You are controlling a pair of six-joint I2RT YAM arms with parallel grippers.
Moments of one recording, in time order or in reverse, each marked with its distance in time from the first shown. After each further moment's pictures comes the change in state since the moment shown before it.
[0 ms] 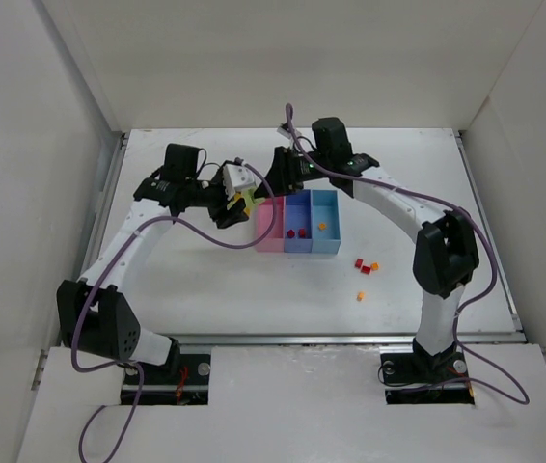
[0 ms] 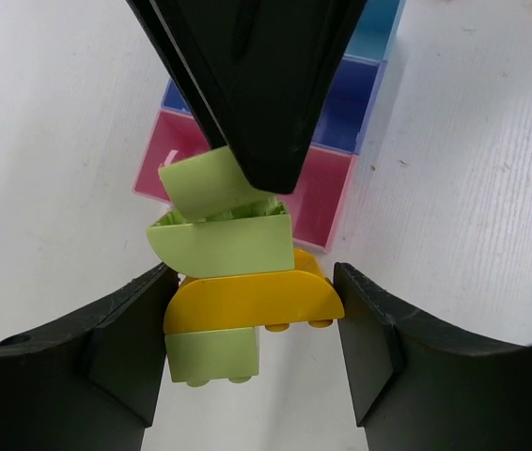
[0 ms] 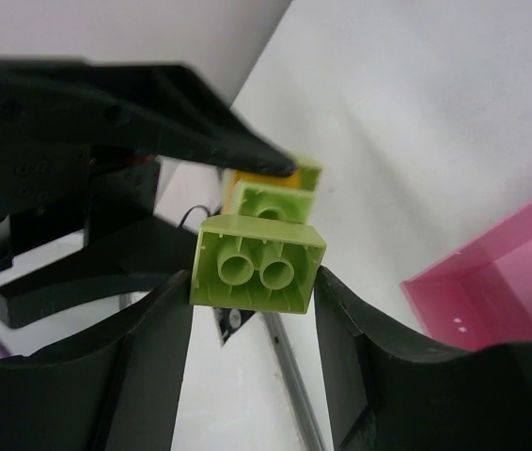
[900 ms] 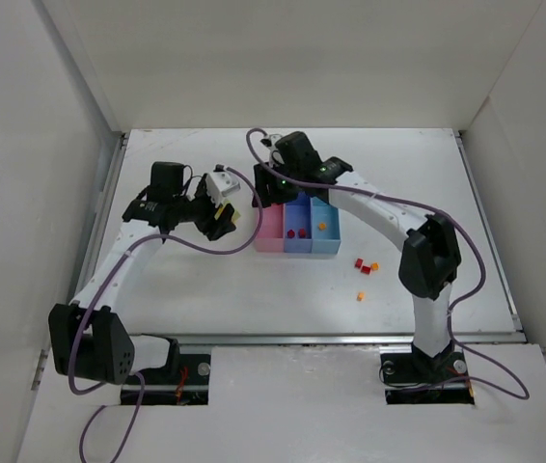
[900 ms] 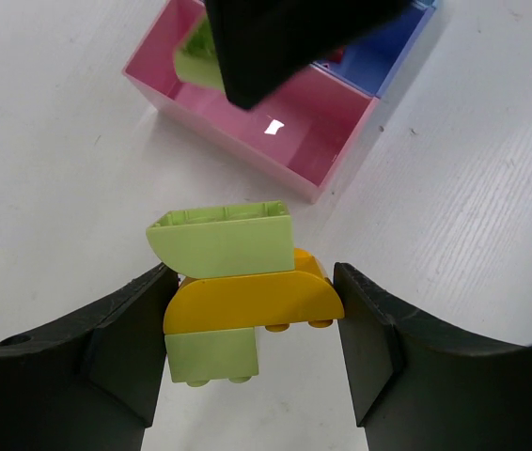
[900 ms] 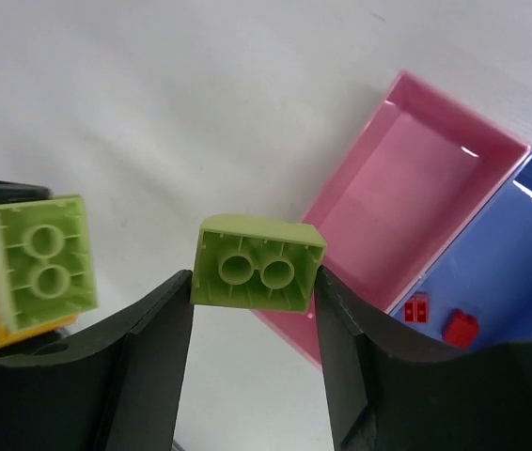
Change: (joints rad) left arm 0.066 -0.127 -0.197 0.074 -0.104 -0.203; right arm 0.142 0.053 0.134 -0.315 0.693 -0.210
